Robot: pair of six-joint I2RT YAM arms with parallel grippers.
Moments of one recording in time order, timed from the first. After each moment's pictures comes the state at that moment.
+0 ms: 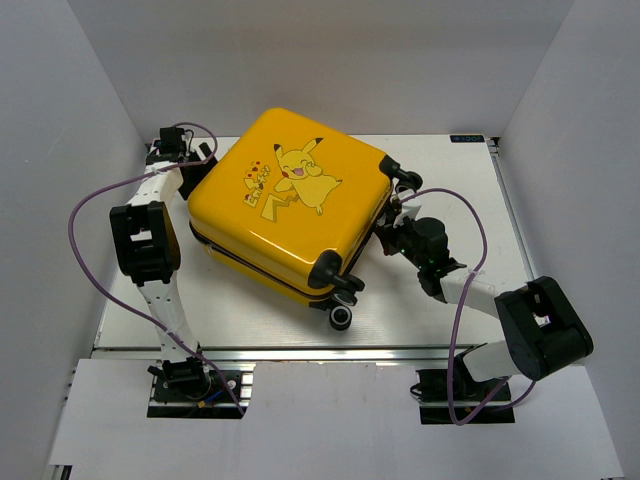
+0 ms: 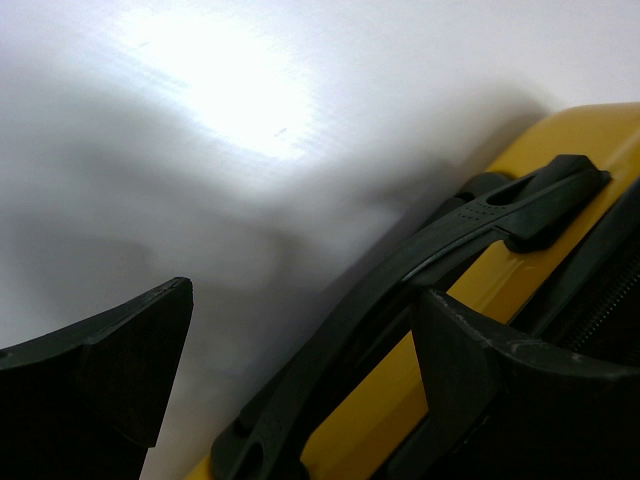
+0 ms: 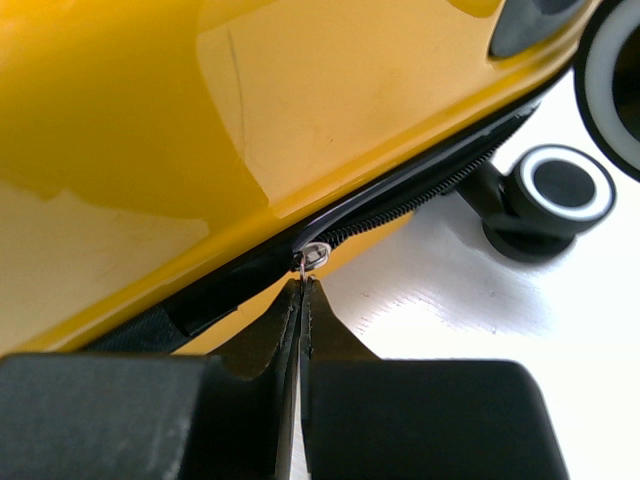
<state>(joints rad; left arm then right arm) 0.11 2.15 1.76 -0.45 0.21 -0.44 0.46 1.40 0.51 0.63 -0.13 0.07</state>
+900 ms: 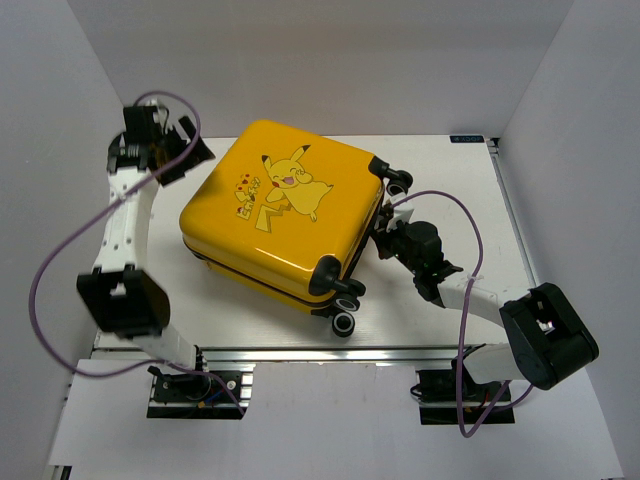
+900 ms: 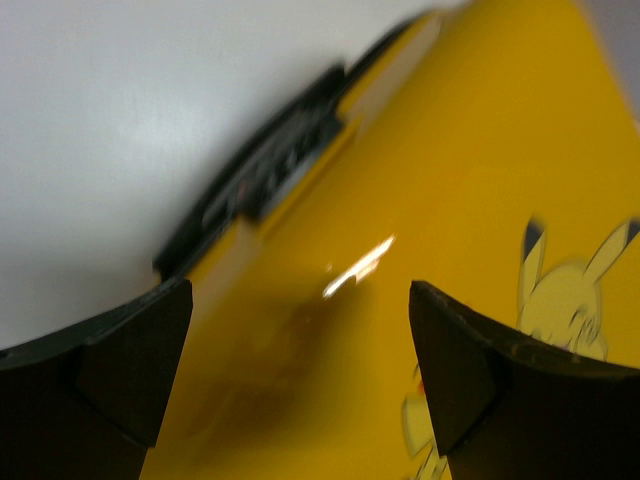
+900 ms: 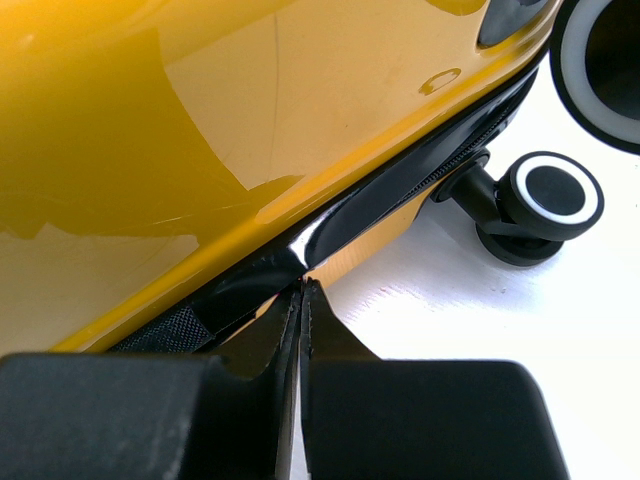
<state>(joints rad) 0.09 1.71 1.84 -0.80 0.14 -0.41 0.54 1.36 0.51 0.57 -0.04 0.04</state>
